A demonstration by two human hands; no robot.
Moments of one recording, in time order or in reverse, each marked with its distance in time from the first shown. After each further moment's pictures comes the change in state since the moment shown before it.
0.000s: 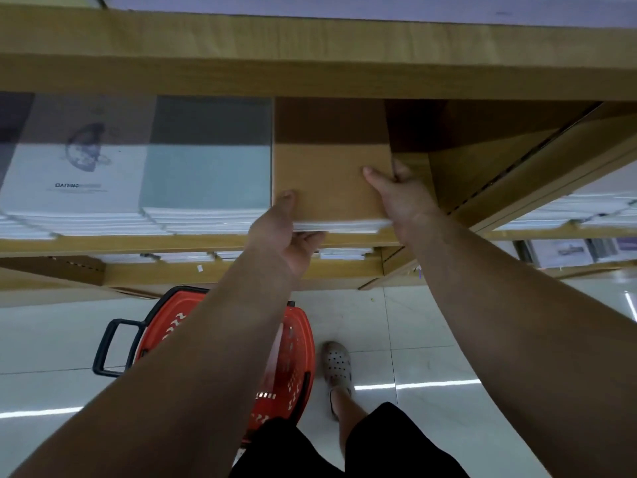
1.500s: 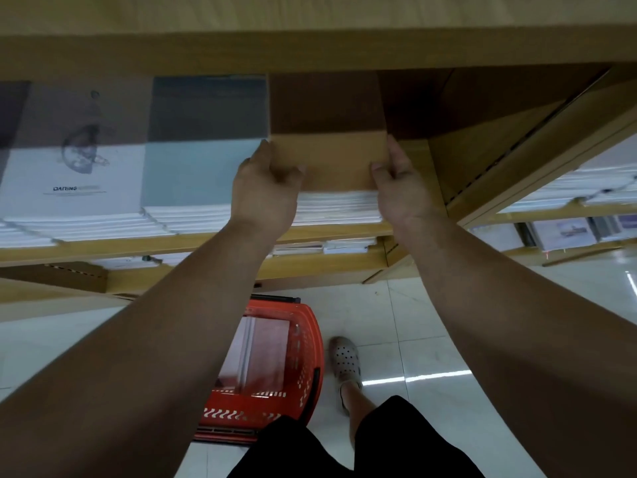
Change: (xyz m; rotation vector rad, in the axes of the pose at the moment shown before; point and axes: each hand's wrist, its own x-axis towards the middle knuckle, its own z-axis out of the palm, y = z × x) left_hand 0.003 0.035 -0.007 1.192 -0.017 0.803; right_hand -0.012 0.020 0.009 -0.148 0.088 -0.176
